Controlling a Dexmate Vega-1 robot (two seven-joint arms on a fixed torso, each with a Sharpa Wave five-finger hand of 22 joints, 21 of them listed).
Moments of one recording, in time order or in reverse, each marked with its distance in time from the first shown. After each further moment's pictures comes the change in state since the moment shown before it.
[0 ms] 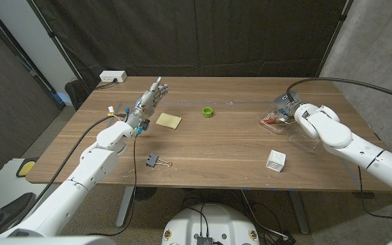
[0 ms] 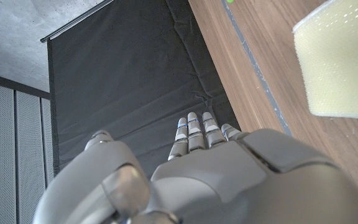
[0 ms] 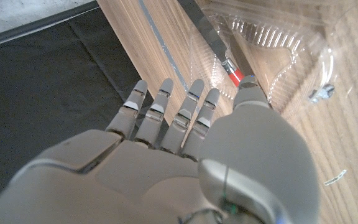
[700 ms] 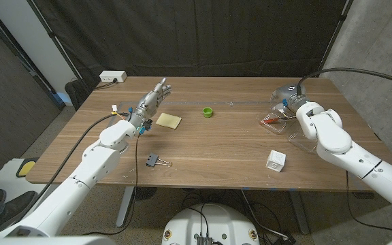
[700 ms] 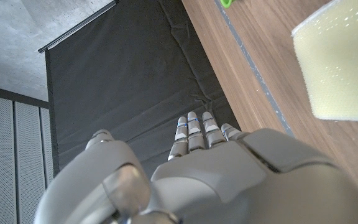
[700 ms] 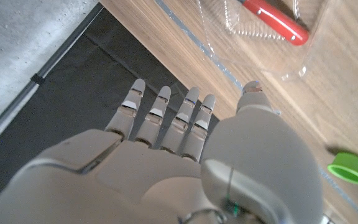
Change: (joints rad) left arm -0.007 0.004 0.011 -0.002 0.032 -0.001 0.010; left_hand 0.007 0.007 -0.003 0.003 0.000 0.000 0.000 0.000 0.000 0.000 0.000 0.000 0.000 0.000 0.000 0.000 0.000 -0.005 0.006 0.000 0.000; right arm -0.125 0.102 0.127 -0.104 0.146 -0.210 -0.178; right_hand -0.074 0.008 -0.021 0.021 0.000 -0.112 0.000 0.000 -0.001 -0.146 0.033 -0.003 -0.004 -0.120 0.008 -0.005 0.003 -0.006 0.019 0.004 0.000
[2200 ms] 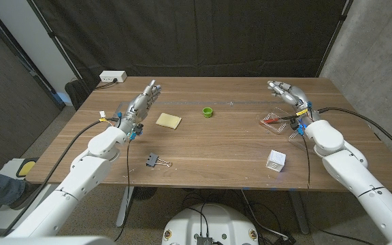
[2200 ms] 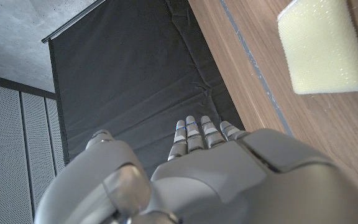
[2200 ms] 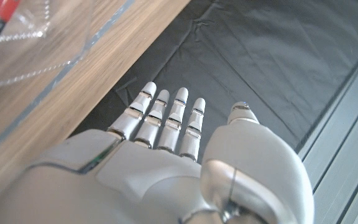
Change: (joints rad) left arm 0.105 0.021 -0.070 -0.051 -0.010 -0.052 0.018; left_hand 0.003 0.003 -0.015 -0.007 0.000 -0.039 -0.054 -0.008 0.000 -0.046 -0.057 -0.012 0.000 -0.043 -0.040 -0.004 0.000 0.029 -0.022 0.015 0.000; right arm -0.163 0.301 0.345 0.249 1.341 0.625 -0.339; right_hand -0.133 0.086 0.010 0.062 -0.045 -0.097 0.113 0.000 -0.015 -0.067 0.136 0.023 -0.010 -0.045 0.002 0.012 -0.003 0.016 -0.198 0.012 0.002
